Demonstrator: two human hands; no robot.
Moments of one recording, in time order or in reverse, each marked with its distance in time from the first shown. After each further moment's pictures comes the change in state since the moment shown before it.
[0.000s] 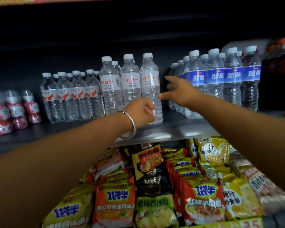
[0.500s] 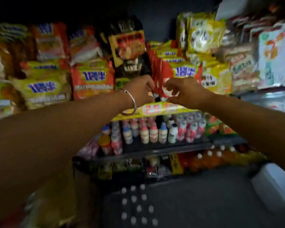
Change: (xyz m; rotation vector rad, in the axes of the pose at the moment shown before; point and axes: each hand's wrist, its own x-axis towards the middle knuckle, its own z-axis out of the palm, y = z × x) left_hand -0.163 -0.097 0.209 0.101 -0.302 -0.191; right_hand -0.248 0.197 0.093 -0.429 -0.417 0.007
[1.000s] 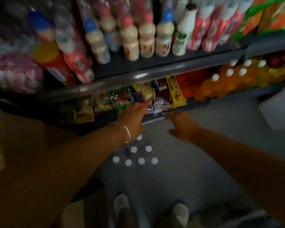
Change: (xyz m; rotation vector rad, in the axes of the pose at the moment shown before) left_hand -0.103 -0.252 0.363 0.251 -0.537 -0.082; right_hand -0.160 0.125 0.429 -0.009 -0.636 0.376
